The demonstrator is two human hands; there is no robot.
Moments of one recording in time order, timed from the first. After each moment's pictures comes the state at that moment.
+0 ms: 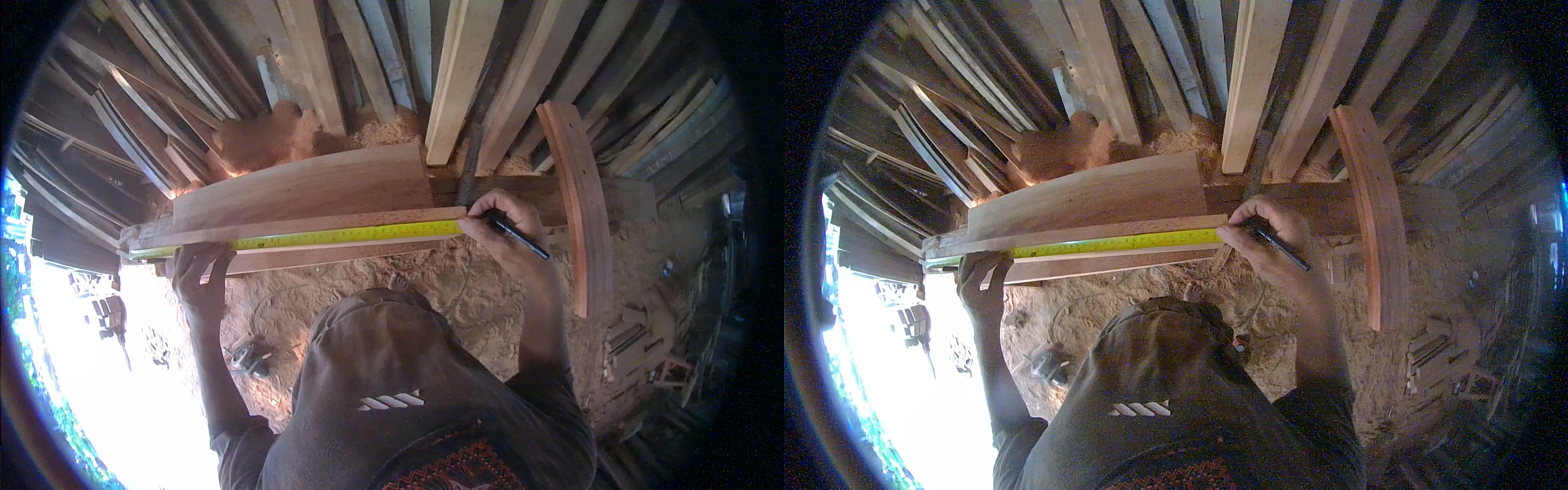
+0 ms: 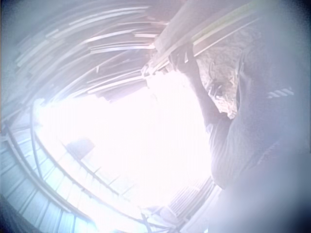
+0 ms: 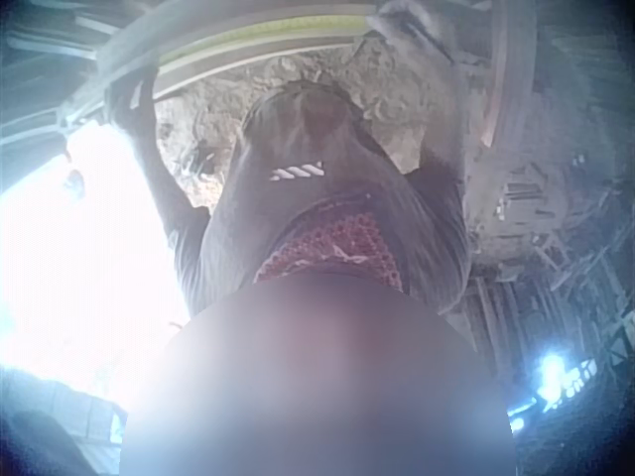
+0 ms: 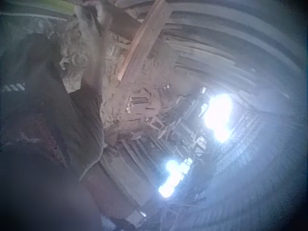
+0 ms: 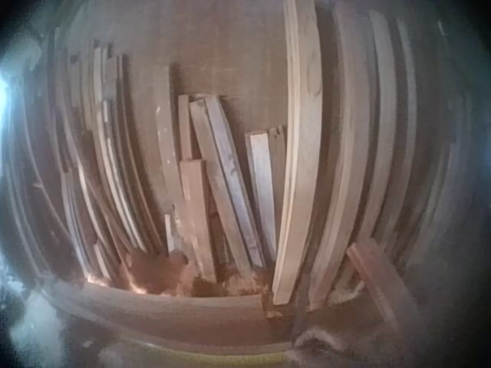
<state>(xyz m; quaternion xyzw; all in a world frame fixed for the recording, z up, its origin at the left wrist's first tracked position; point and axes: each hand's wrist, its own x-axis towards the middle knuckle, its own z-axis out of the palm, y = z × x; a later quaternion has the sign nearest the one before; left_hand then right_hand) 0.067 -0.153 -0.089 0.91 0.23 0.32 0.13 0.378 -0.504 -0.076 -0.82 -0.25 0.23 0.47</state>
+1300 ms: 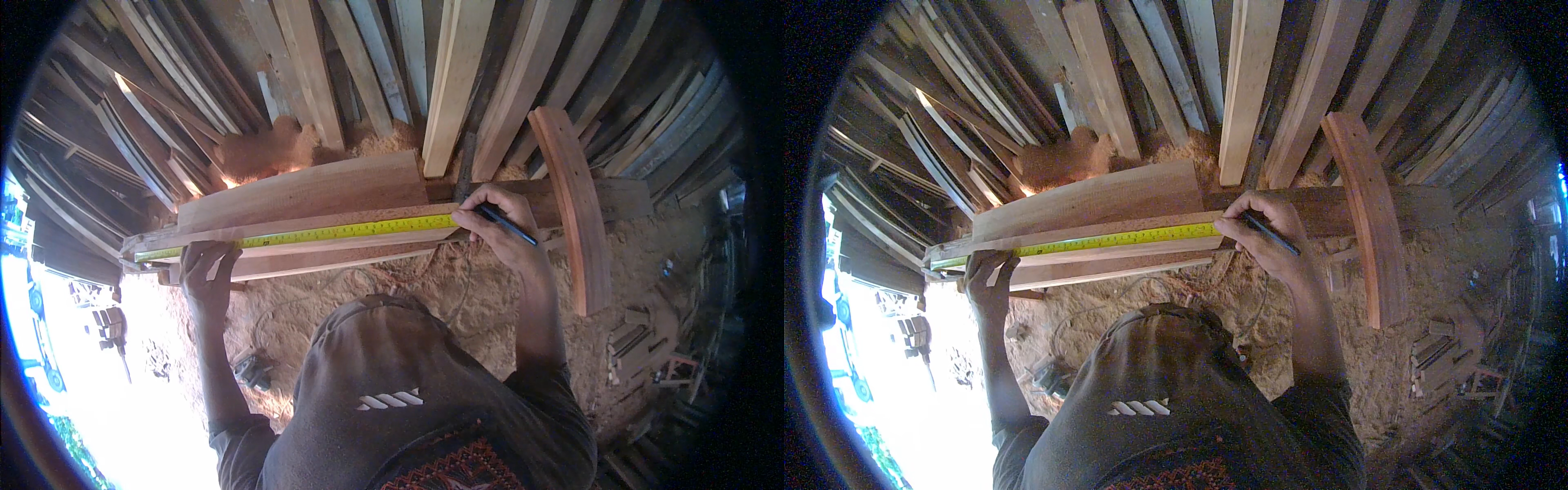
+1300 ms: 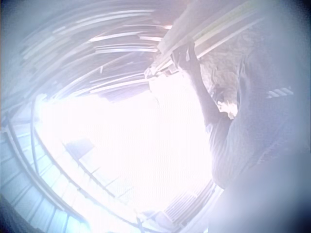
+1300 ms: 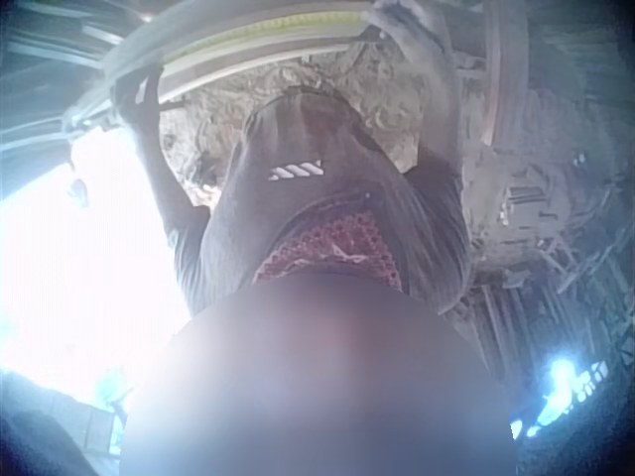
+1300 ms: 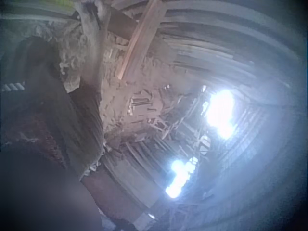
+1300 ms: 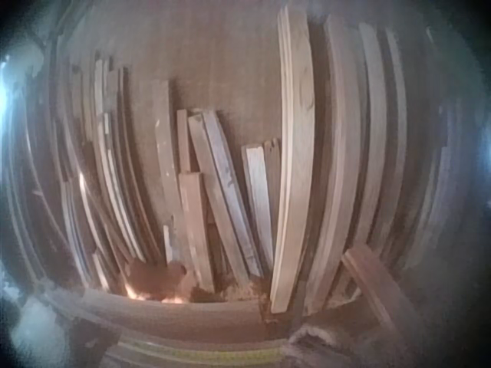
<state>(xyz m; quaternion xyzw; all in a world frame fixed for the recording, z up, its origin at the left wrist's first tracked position) 0.066 -0.146 -0.093 0.90 0.24 0.32 0.15 0.379 -0.495 -0.080 -0.76 -0.24 0.27 0.54</state>
